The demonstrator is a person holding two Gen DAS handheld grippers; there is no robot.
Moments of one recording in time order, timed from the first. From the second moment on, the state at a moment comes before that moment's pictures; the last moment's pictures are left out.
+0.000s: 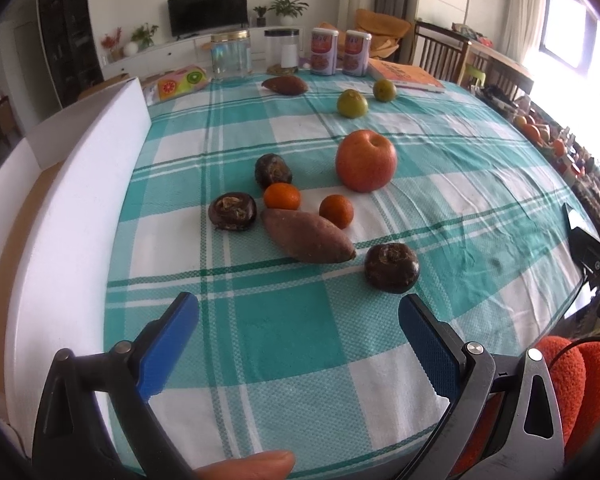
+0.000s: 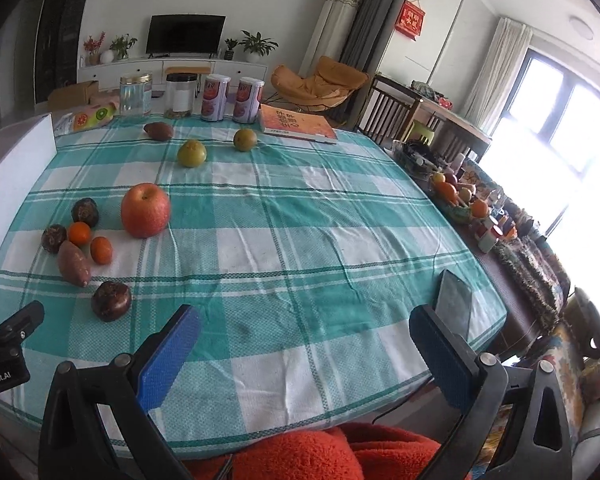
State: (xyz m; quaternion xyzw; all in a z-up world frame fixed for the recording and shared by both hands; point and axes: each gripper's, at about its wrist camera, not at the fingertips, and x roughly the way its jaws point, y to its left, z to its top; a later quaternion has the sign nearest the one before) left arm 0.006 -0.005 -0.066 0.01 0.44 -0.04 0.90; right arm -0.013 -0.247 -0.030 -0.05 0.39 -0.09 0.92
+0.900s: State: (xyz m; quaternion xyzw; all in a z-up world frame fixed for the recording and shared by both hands) left arm 0.023 0.010 -0.132 0.01 0.47 -0.02 0.88; right arm -0.019 -0.222 -0.071 0.02 0.34 -0.03 0.94
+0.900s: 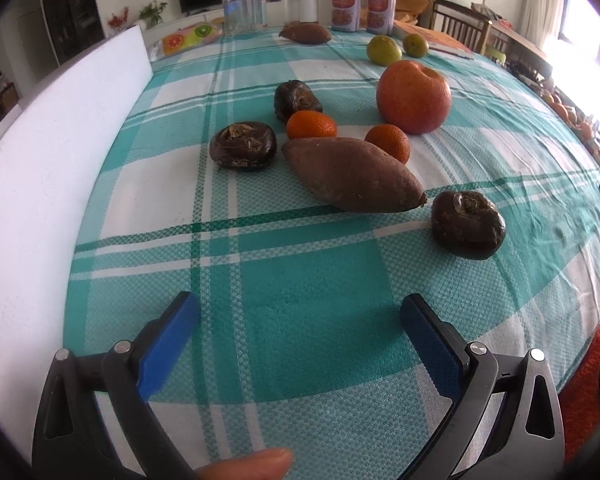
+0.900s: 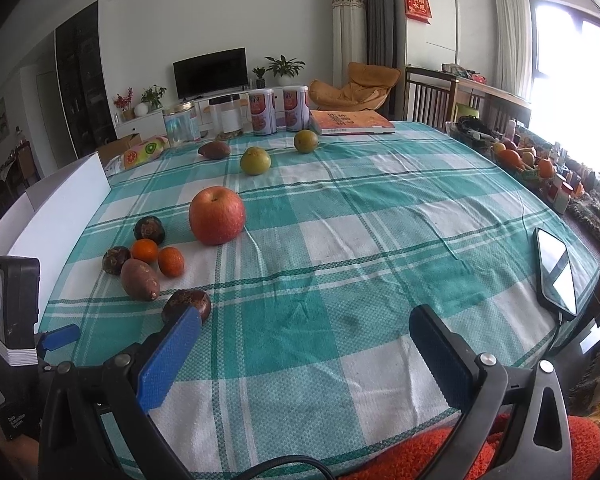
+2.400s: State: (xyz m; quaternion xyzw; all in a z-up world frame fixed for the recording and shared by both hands) left arm 0.084 0.026 -0.109 -0.04 0.51 -0.05 0.86; right arm -0.020 -0.226 -0.073 0.04 0.34 -0.02 0.94
